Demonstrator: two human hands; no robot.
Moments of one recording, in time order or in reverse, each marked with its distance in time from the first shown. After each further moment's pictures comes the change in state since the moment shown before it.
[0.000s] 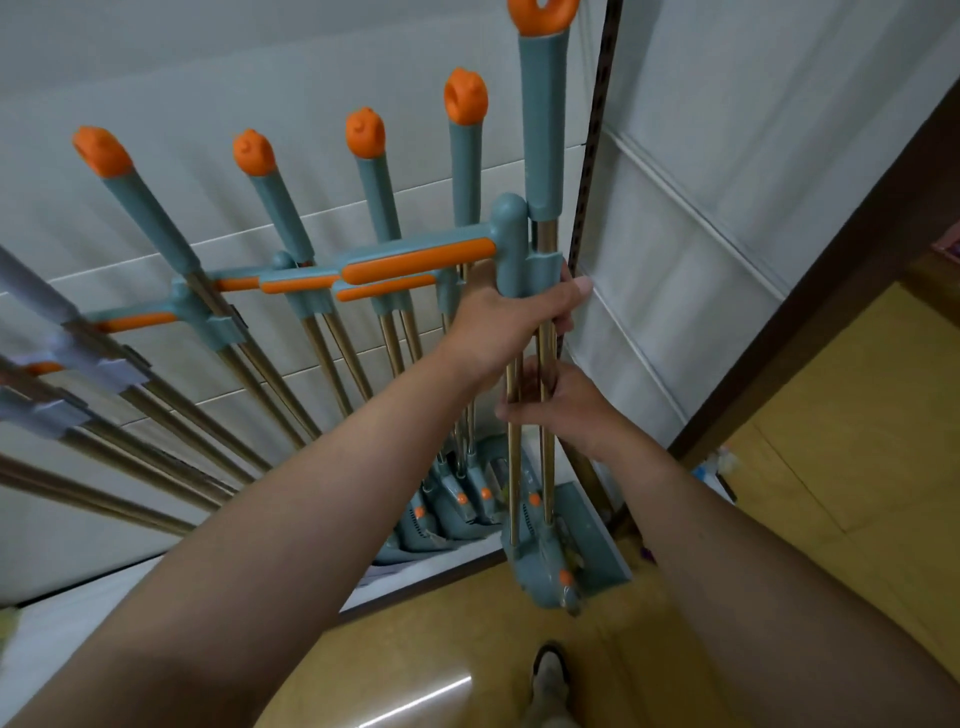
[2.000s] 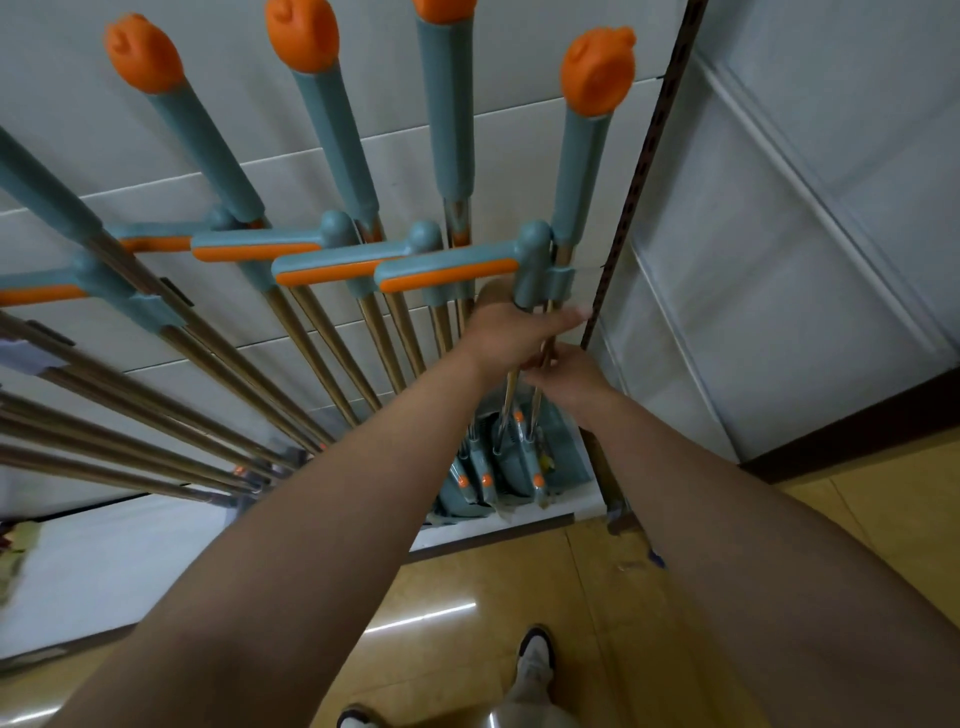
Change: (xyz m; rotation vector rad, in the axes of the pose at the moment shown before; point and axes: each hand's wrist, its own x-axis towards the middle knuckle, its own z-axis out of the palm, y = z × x) left_hand 0.085 -0.118 -0.018 0.172 0.233 -0.303; right_hand 0.146 0.073 -0.011 -0.272 0.009 0.256
